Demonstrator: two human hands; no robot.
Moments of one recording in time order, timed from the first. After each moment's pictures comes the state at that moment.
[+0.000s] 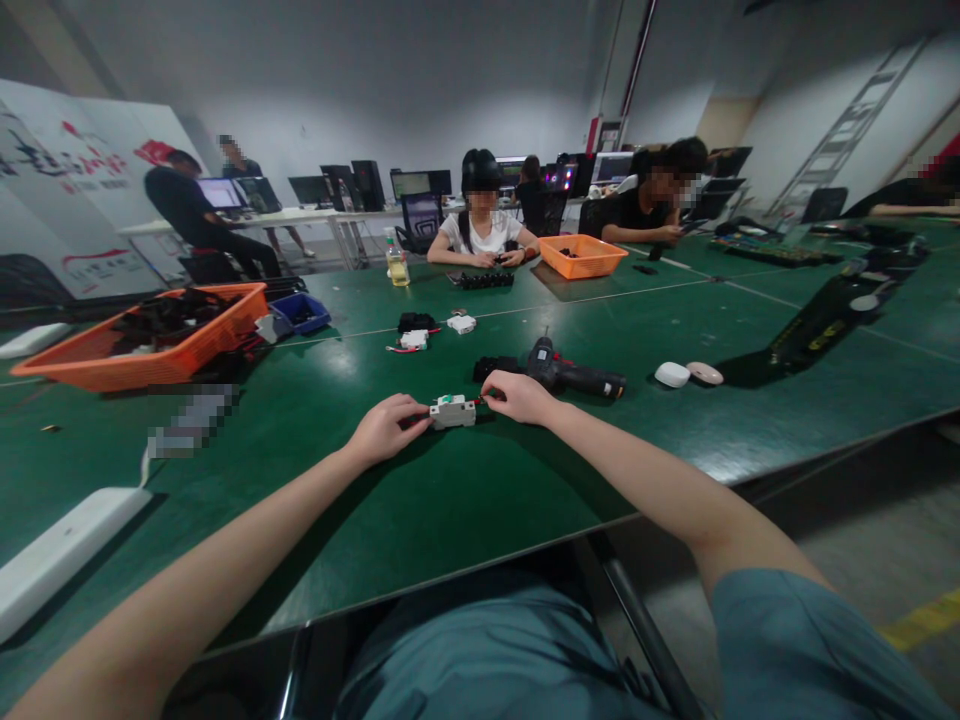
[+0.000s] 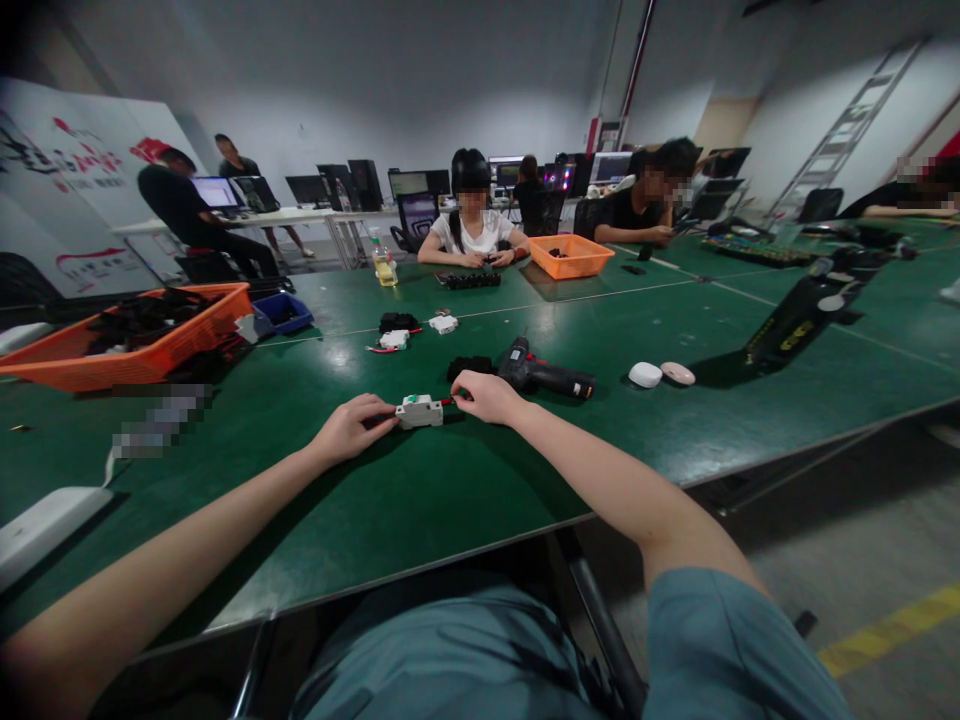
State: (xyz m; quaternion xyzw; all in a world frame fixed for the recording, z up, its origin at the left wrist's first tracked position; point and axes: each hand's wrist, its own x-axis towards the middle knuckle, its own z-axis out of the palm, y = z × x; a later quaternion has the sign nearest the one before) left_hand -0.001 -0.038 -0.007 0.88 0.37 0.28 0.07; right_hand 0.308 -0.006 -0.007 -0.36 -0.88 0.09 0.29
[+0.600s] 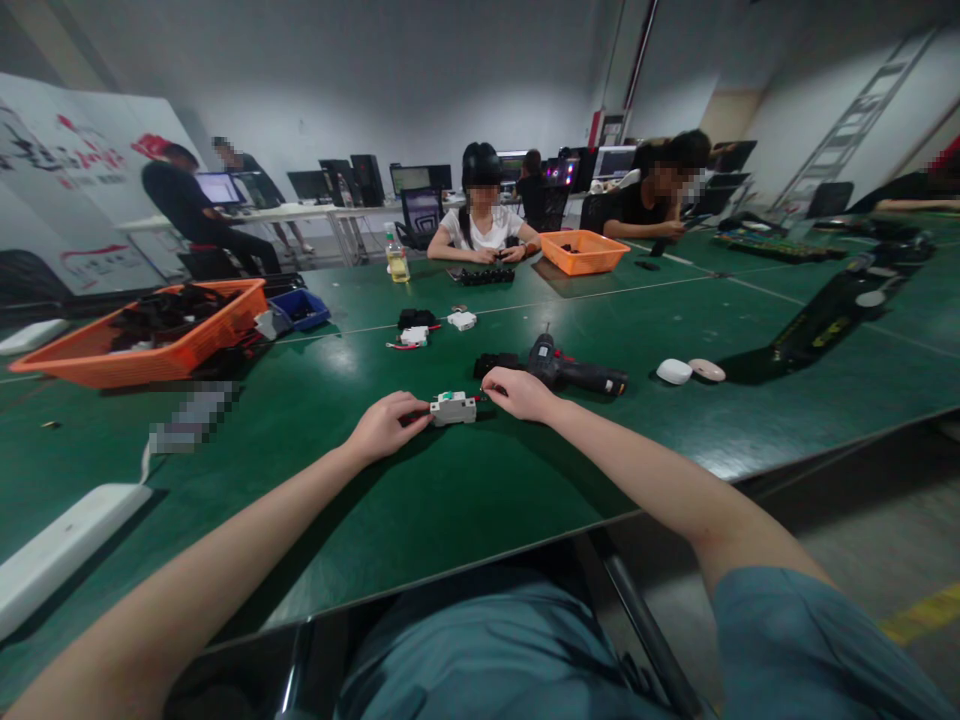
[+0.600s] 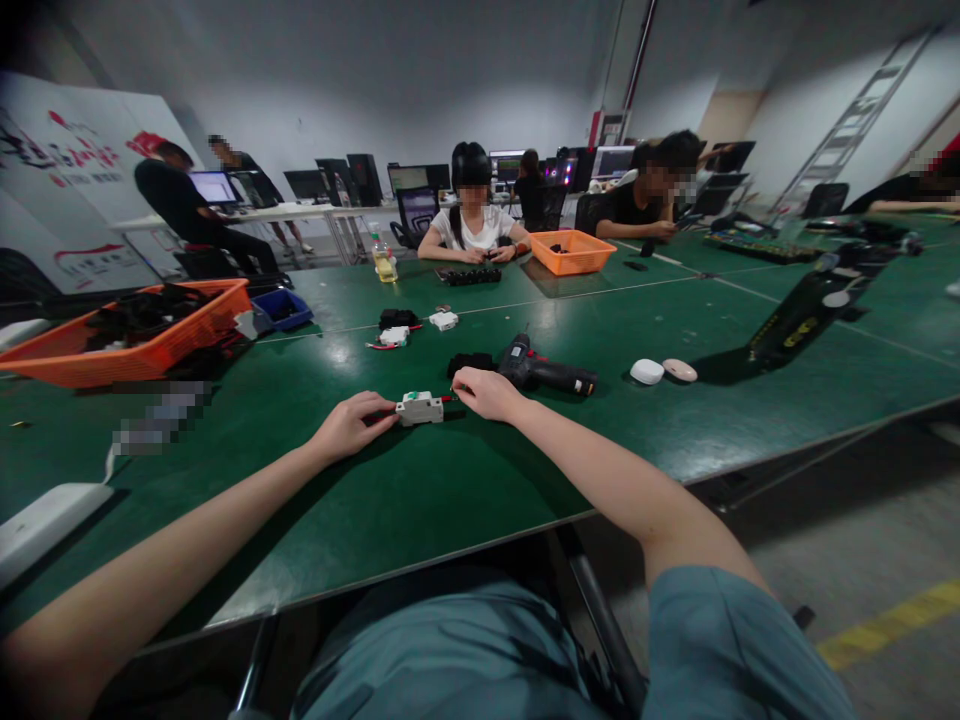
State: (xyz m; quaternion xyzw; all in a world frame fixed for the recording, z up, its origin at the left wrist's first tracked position) left_hand -0.003 -0.035 -0.011 0.88 0.37 0.27 0.08; right_hand 0.307 -0.004 -0.010 -0.35 -0.89 0.08 0.30
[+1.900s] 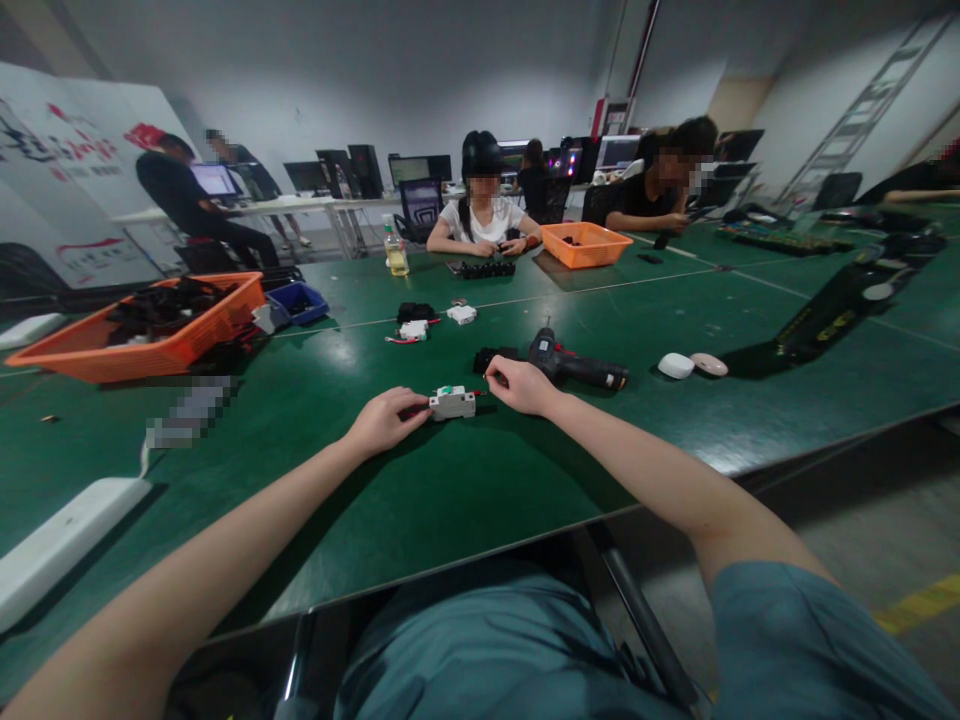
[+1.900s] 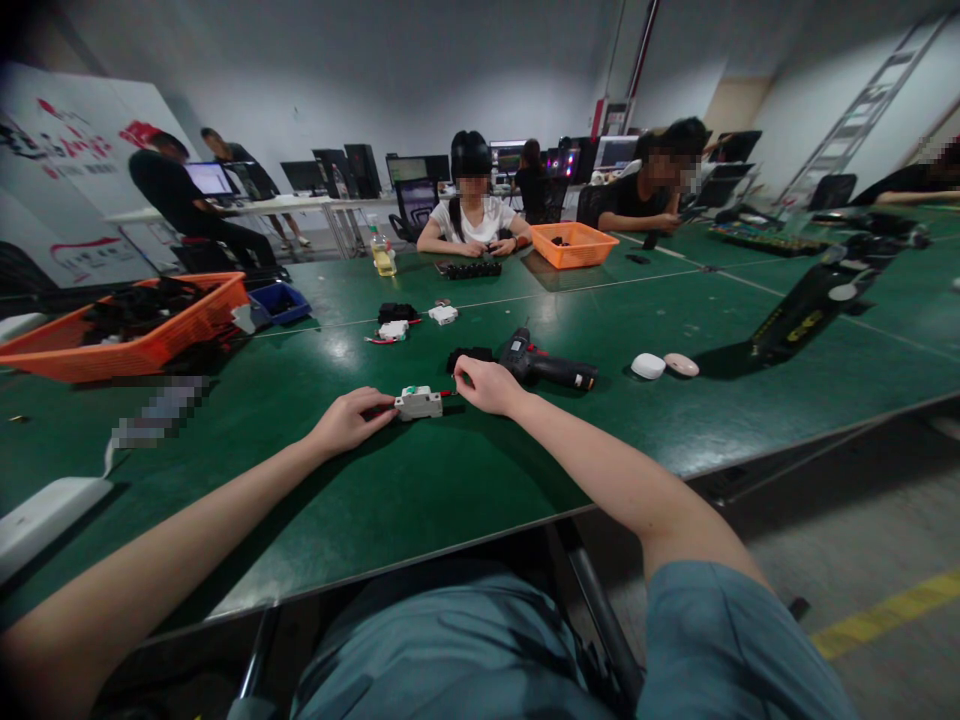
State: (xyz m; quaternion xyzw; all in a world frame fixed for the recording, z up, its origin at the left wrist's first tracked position) left_hand -0.002 -0.037 -0.008 0.88 0.38 0.27 0.08; right_hand 0.307 -0.011 -0.003 -0.38 -0.86 0.06 0.32
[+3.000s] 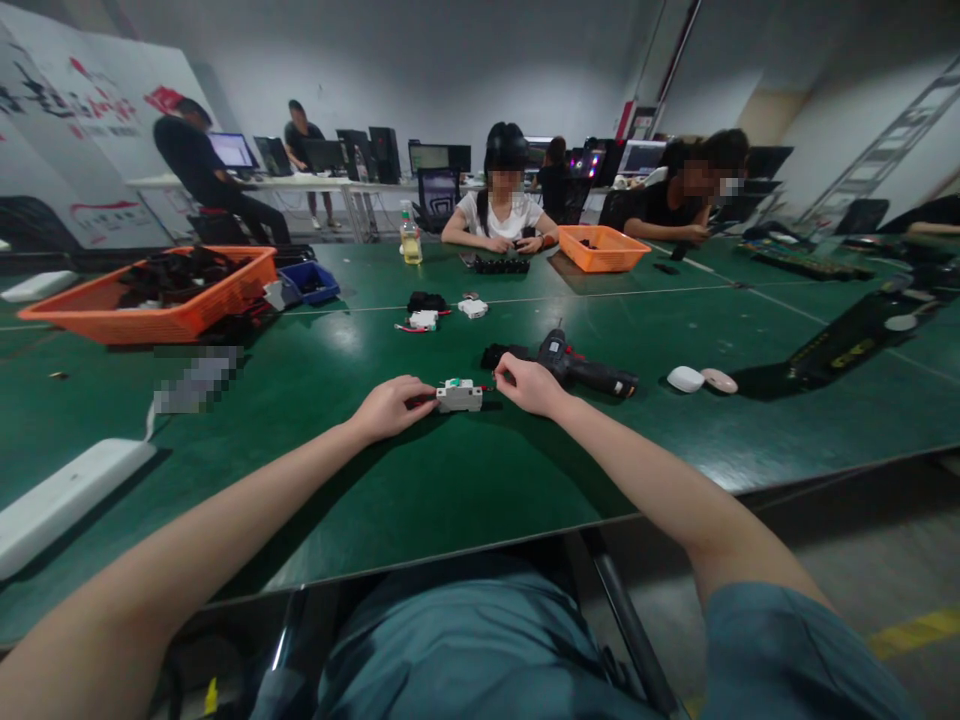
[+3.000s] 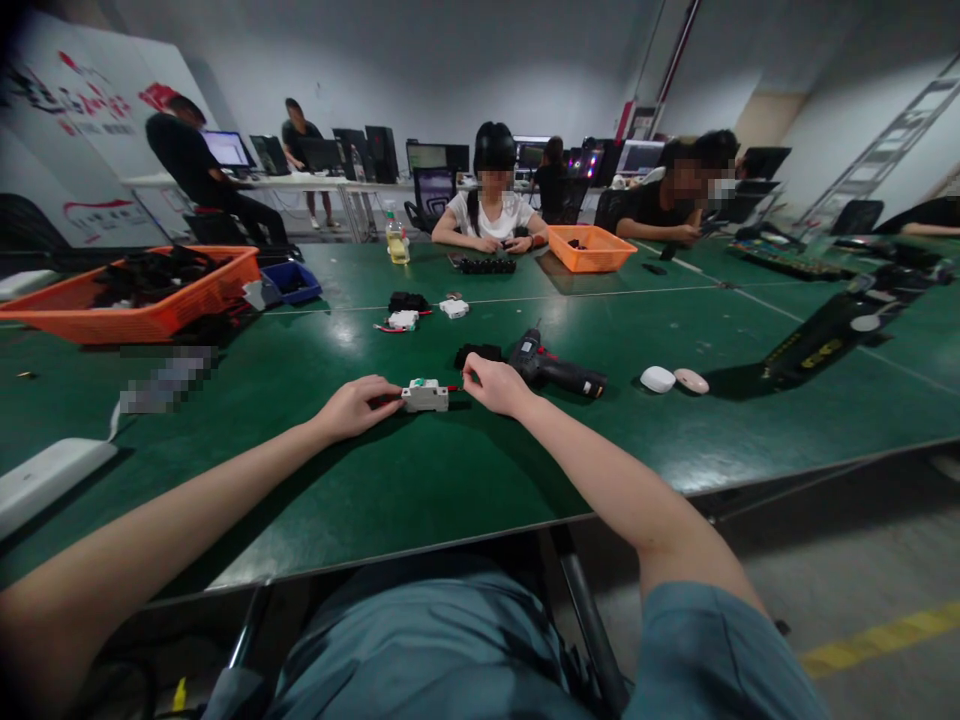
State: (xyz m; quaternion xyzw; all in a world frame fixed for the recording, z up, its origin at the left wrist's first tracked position) left_hand -0.001 -0.037 -0.010 0.88 0.39 0.27 0.07; right_hand 0.307 -0.008 -0.005 -0.39 -0.87 0.05 0.29
